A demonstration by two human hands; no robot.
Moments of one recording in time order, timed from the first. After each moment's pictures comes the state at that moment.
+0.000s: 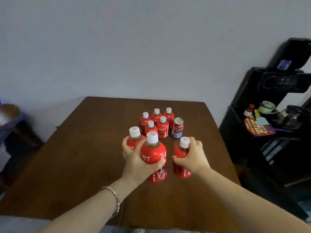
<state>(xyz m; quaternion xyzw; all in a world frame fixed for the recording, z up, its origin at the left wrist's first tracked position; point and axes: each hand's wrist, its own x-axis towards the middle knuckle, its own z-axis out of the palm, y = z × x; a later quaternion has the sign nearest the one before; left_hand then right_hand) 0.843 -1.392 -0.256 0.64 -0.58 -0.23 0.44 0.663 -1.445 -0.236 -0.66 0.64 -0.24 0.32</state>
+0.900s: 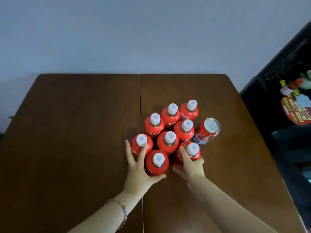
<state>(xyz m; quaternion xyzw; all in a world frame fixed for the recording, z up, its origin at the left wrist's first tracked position) 0.952 -1.604 -0.416 0.65 -0.62 -0.31 0.31 0.797 -1.638 -0.385 -0.08 0.72 -0.39 0.57</state>
